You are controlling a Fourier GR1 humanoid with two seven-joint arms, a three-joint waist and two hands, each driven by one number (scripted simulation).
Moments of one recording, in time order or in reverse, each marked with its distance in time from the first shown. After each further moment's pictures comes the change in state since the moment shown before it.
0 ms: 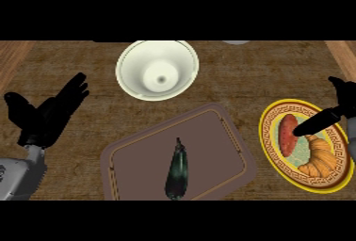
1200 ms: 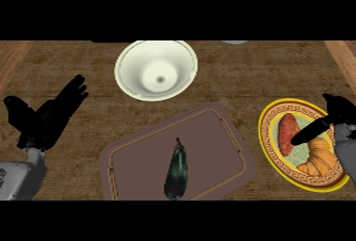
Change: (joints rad) left arm 0.025 -0.042 0.051 -0.007 -0.056 -0.038 0.004; right arm 0.042 0.062 -0.017 0.146 0.054 0.020 -0.034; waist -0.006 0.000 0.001
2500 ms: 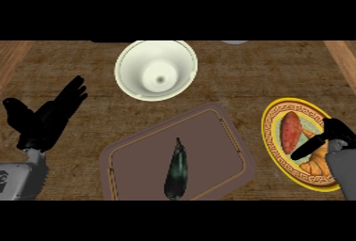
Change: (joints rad) left arm 0.011 -0.075 0.090 -0.002 -0.083 -0.081 0.015; right arm 0.067 0.099 -0.114 0.247 0.128 -0.019 -0.132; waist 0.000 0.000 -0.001
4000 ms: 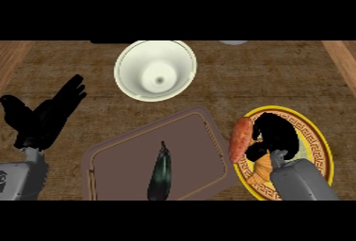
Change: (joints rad) left arm -0.007 -0.057 0.075 -0.025 -0.059 -0.061 0.051; right arm 0.040 0.195 0.297 -0.304 0.278 -0.016 -0.178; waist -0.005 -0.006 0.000
